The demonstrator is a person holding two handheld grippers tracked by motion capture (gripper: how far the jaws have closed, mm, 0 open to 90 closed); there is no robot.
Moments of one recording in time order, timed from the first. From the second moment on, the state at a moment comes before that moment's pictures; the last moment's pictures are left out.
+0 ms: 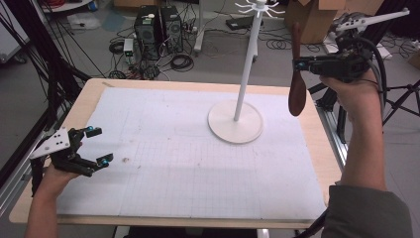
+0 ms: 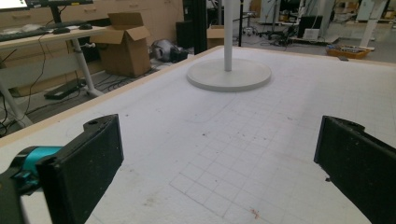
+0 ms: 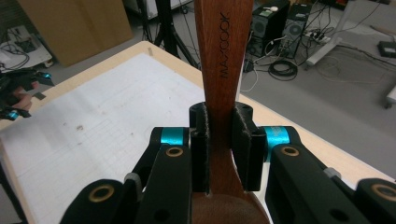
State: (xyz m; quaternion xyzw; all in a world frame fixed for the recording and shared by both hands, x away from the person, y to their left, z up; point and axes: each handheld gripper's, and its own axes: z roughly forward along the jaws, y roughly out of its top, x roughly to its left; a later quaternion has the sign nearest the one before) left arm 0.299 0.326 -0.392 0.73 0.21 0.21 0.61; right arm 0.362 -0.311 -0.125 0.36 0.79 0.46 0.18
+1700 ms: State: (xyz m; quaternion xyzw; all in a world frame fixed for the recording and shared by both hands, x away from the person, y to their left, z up) left arm 0.297 0.332 -0.391 0.73 0.21 0.21 0.61; right arm 0.409 -0.278 -0.114 0.38 0.79 0.44 0.18
